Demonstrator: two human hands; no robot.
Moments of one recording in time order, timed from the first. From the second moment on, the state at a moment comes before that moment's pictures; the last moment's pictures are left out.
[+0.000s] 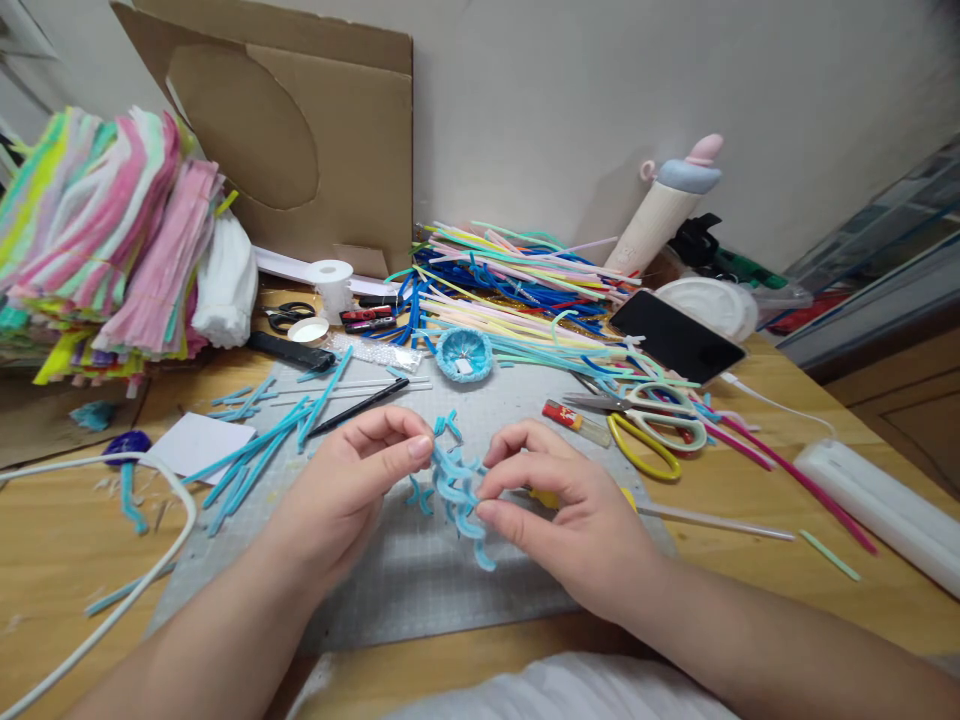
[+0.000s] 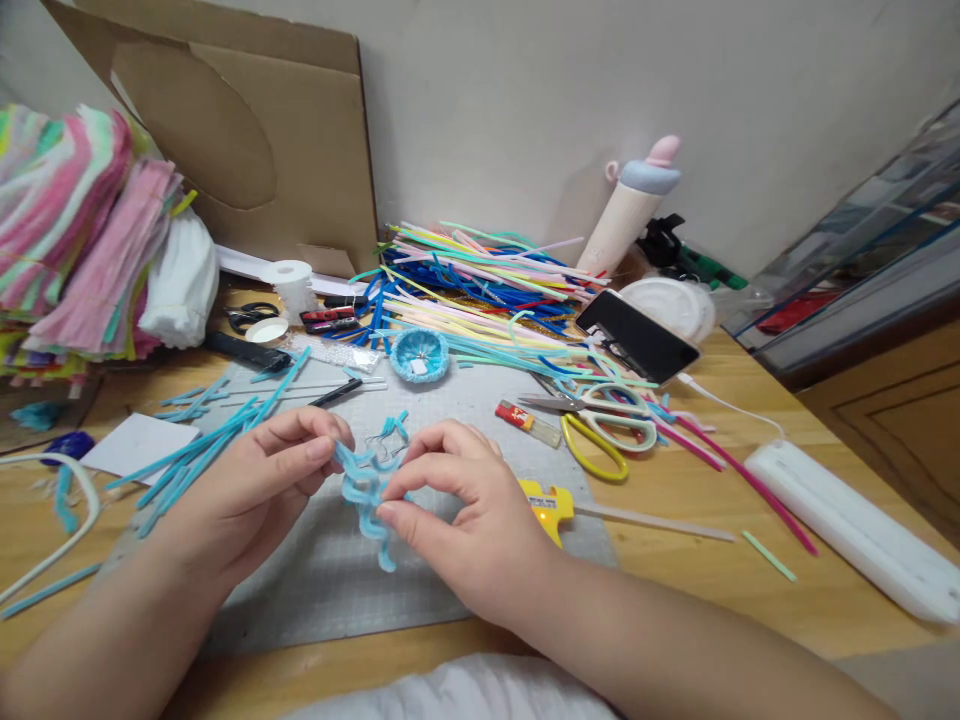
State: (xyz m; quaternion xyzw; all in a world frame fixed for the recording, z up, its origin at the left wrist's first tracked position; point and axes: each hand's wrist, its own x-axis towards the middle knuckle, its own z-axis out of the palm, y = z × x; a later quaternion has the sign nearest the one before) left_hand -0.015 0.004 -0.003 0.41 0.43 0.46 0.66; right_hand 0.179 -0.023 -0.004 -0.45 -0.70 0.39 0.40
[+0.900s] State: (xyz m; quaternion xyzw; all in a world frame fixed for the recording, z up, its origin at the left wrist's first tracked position) left_hand -0.020 0.003 -0.001 0.46 0.36 0.40 0.70; right_hand 0.186 -0.020 -0.002 -0.41 -0.66 0.40 0.49
